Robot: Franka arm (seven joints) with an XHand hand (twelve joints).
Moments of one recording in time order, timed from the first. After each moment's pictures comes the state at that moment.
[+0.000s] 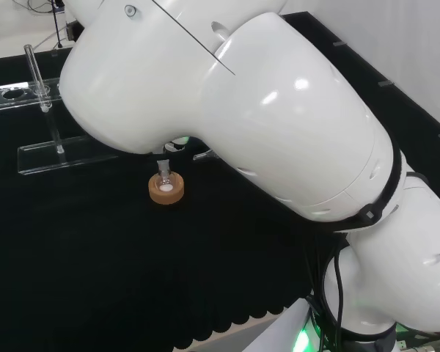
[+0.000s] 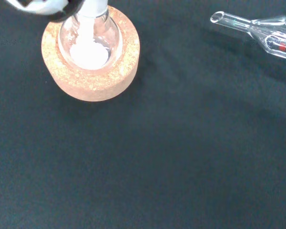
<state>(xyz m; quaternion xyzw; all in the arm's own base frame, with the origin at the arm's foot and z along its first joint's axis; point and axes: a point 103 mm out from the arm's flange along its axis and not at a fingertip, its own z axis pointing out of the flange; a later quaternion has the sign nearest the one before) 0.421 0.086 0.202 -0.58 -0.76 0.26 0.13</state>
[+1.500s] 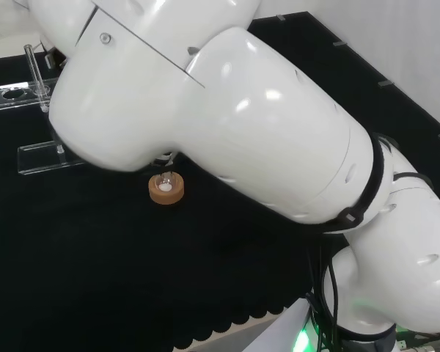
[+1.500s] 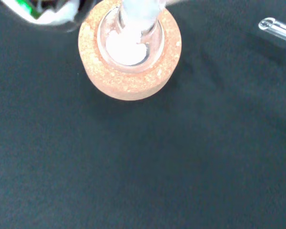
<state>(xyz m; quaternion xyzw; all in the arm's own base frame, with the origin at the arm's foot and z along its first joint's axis) 0.436 0.117 0.191 -0.52 -0.78 0.31 0.13</state>
